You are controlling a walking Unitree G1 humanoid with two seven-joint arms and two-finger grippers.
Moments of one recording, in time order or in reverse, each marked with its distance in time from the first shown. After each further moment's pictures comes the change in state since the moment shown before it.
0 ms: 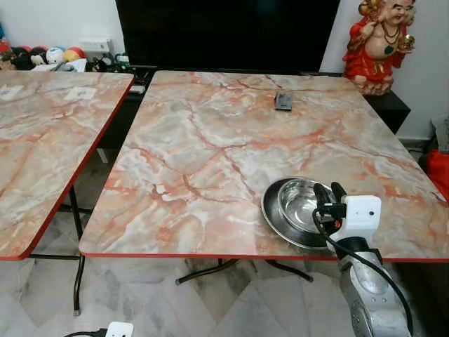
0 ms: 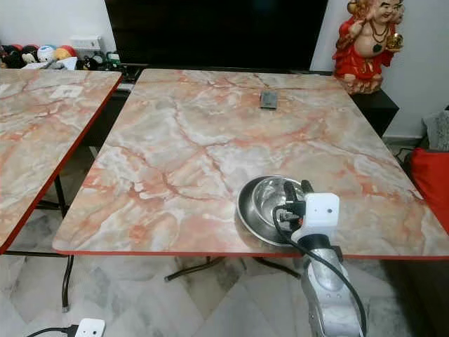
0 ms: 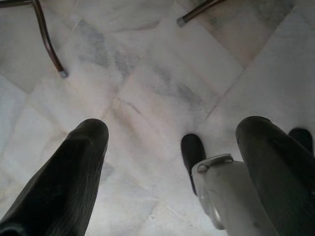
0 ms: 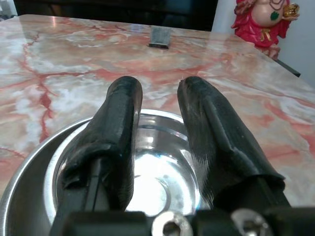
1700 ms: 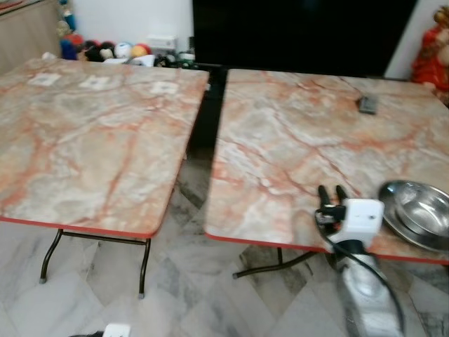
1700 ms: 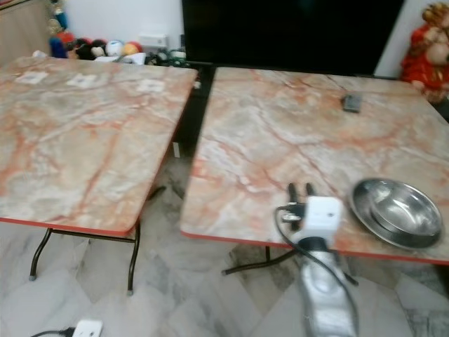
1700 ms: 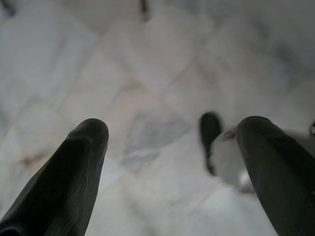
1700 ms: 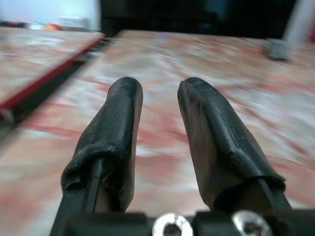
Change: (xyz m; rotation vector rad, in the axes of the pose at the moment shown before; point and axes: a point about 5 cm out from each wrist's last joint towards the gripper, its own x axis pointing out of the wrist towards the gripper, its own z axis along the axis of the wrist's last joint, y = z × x) left arm -0.005 0.016 -0.019 -0.016 0.108 0.029; right arm 0.005 0.024 -0.002 0.046 -0.032 0.013
